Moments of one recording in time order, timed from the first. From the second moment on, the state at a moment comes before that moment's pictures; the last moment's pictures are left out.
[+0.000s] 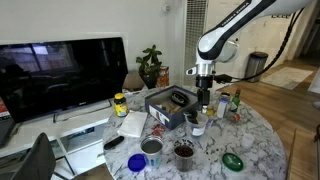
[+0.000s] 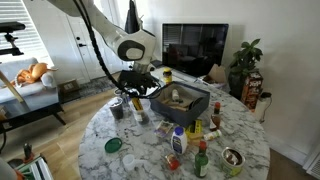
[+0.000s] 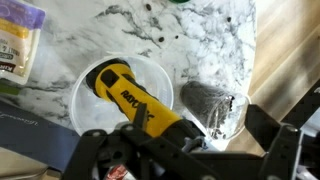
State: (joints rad) arm -0.03 0.23 0.13 -2.17 0.40 2.17 -0.85
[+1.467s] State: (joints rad) arm -0.08 0.30 0.20 -2.24 0.79 2.48 -1.54
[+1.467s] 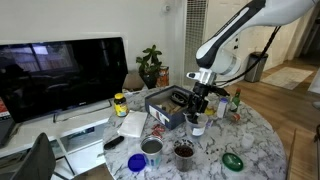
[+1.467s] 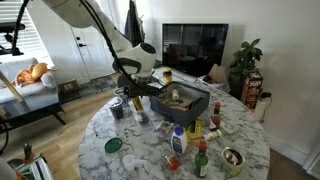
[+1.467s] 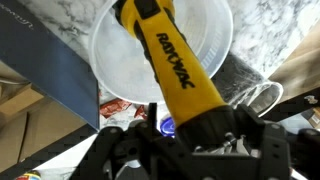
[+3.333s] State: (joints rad) arm 0.03 -0.07 0.13 -2.25 0.81 2.23 -1.40
